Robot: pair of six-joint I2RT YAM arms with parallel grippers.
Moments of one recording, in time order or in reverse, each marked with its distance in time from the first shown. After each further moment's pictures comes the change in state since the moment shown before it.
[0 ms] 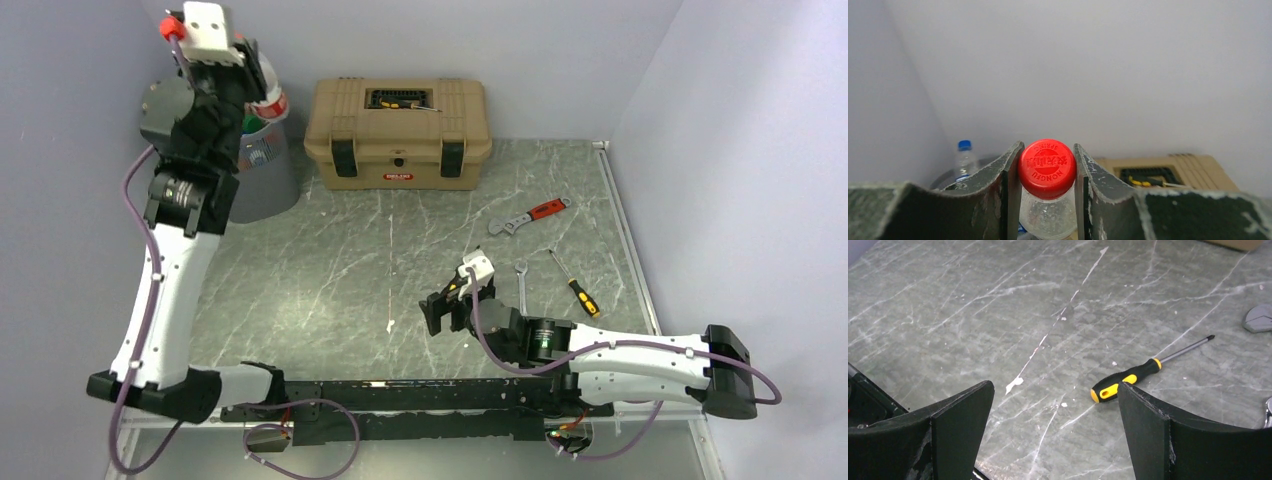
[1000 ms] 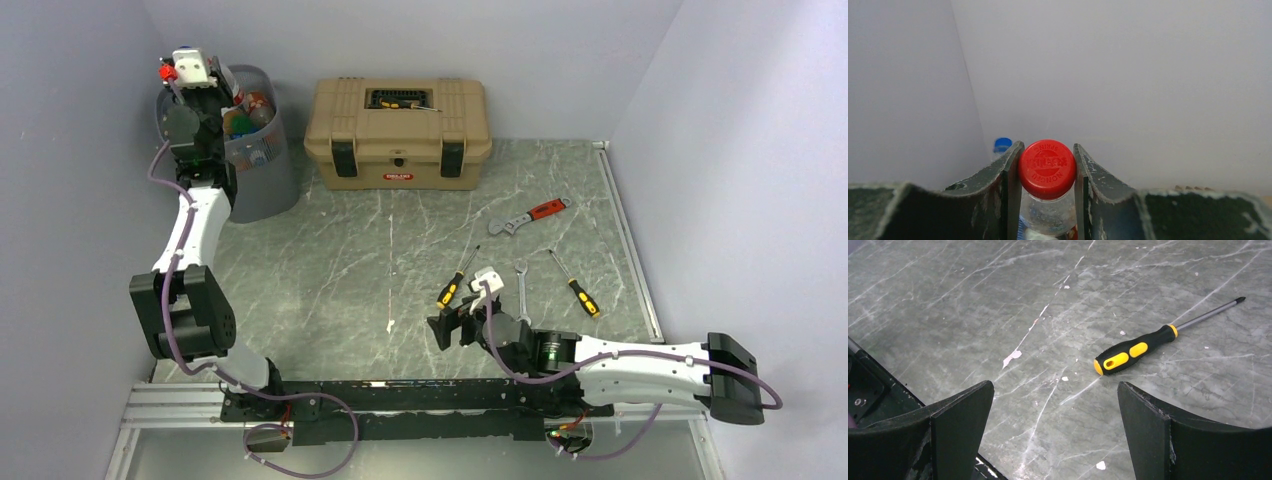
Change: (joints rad) left arm 0.437 0.307 -0.406 0.858 0.247 -0.080; right arm 0.000 -0.092 -0.202 0.091 -0.068 0.084
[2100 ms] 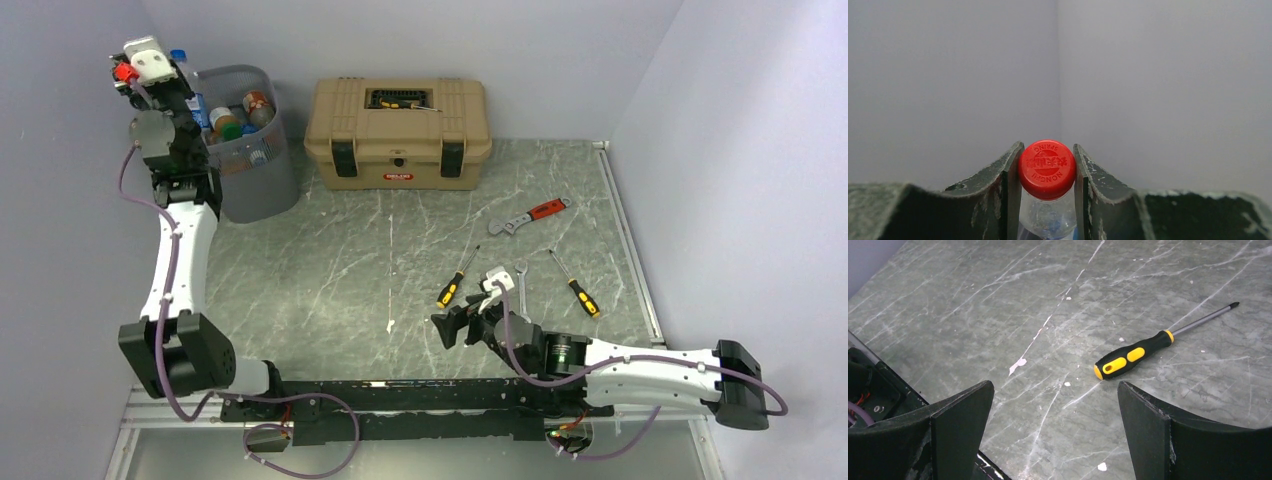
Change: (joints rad) left arm 0.020 -0.209 0.007 -0.053 -0.250 0.100; right arm 0.000 -0.091 -0.030 0.000 0.015 0.003
